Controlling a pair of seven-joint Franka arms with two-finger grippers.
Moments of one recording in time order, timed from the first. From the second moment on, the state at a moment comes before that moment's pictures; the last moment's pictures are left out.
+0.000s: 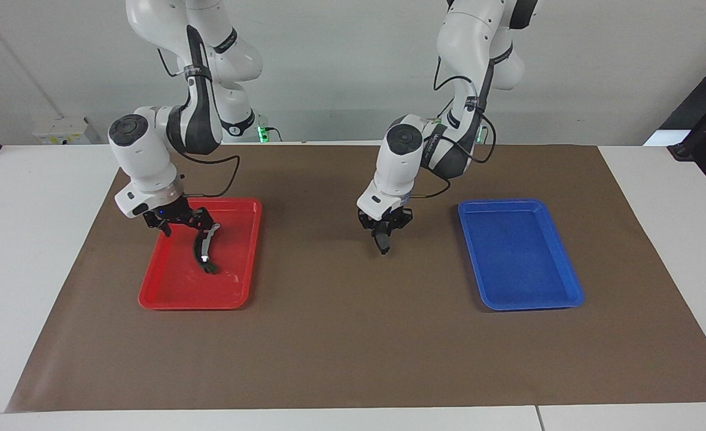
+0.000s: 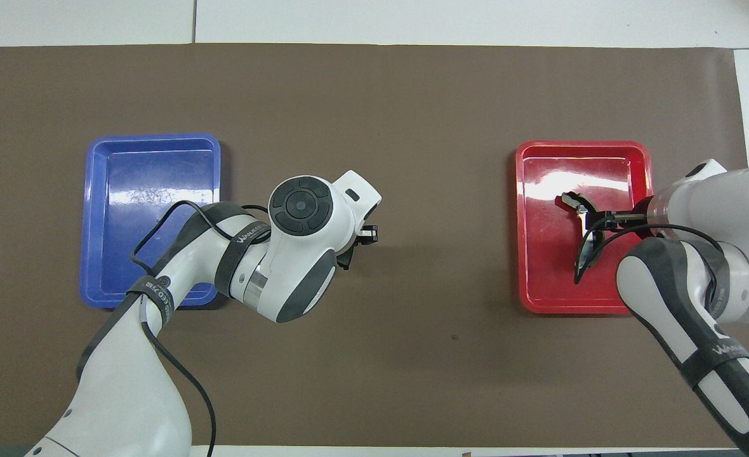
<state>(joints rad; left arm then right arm) -0.64 0.34 -0.04 -1.90 -0.08 2.26 -0.57 0.00 0.04 -0.05 -2.28 -0.02 2.36 0.00</state>
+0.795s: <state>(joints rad) -0.65 0.38 -0.03 -1.86 -0.08 2.29 -0.57 0.00 0.12 -0.05 -2.30 0.02 2.44 -0.10</state>
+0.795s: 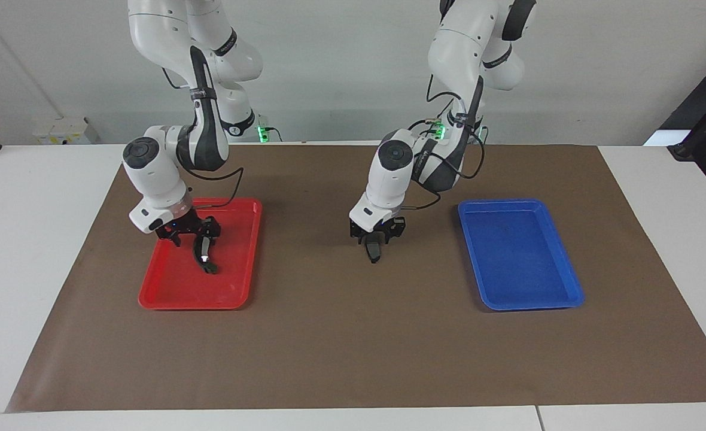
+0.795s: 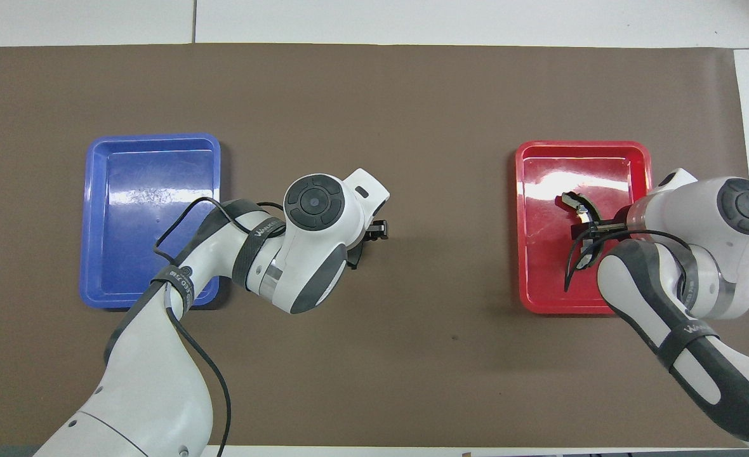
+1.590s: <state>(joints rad) -0.34 0.15 0.00 -1.85 -0.08 1.95 -0.35 0.00 0.13 -0.05 -2.31 0.03 2.44 -0.14</state>
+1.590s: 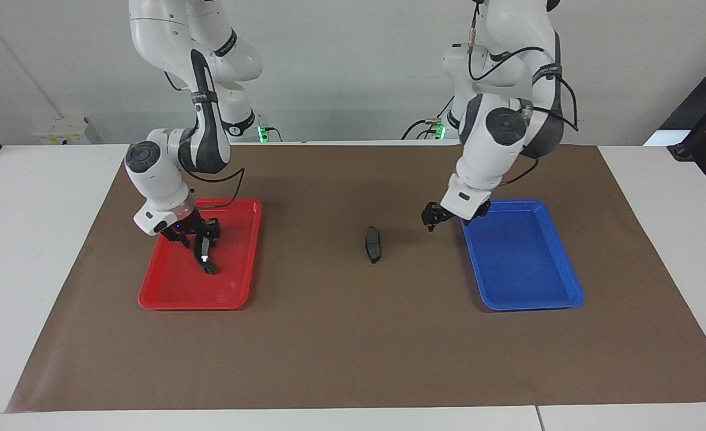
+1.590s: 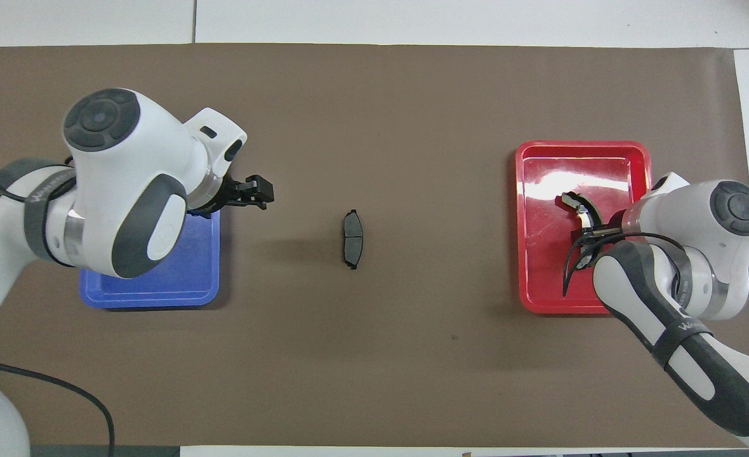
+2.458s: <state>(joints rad) -0.05 0.09 0.00 -1.53 0.03 1.48 0.20 0.00 0.12 0.03 -2.04 0.04 2.09 -0.06</state>
